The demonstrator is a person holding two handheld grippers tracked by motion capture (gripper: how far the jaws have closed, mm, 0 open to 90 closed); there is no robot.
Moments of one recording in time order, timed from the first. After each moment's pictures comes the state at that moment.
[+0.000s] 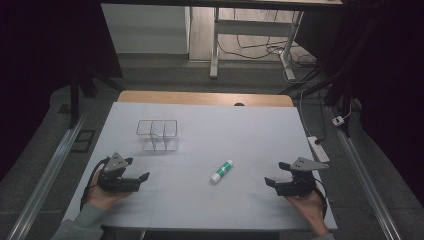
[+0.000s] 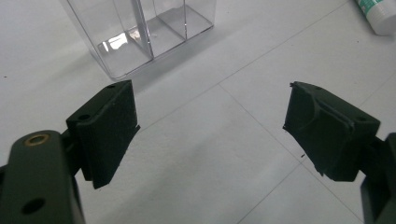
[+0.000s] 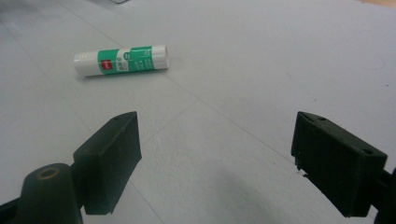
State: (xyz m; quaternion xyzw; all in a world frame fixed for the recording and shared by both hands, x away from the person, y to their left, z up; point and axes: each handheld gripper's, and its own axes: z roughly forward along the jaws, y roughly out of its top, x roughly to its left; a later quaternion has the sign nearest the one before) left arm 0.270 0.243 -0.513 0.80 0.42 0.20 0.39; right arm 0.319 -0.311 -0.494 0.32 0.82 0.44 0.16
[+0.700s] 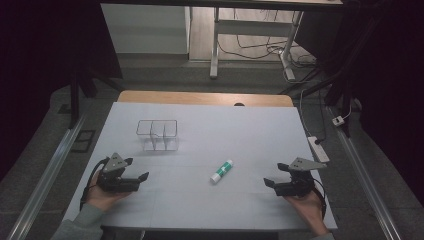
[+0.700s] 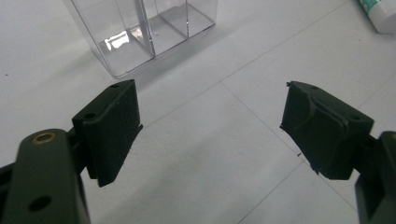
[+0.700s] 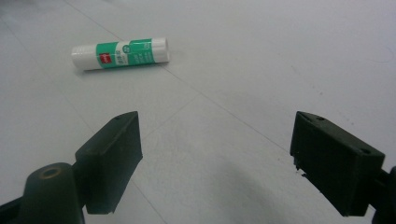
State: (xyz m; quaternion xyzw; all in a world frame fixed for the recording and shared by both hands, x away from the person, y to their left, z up) left arm 0.270 0.245 -0.513 0.80 0.42 0.20 0.39; right arm 0.320 -0.309 -0.498 0.33 0.82 0.44 0.15
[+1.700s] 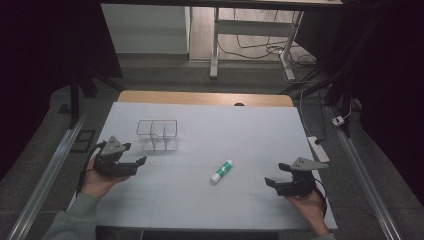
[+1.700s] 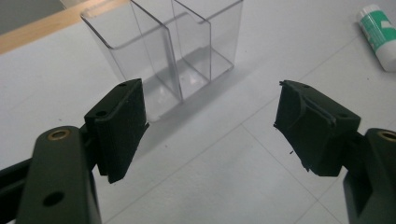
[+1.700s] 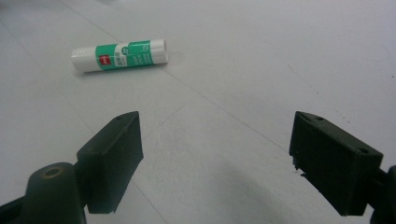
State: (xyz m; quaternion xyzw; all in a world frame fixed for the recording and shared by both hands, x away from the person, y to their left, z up) left arm 0.292 0.248 -0.469 0.79 0.42 0.23 0.38; right arm 0.320 -0.313 -0.496 0.33 0.82 0.44 0.15
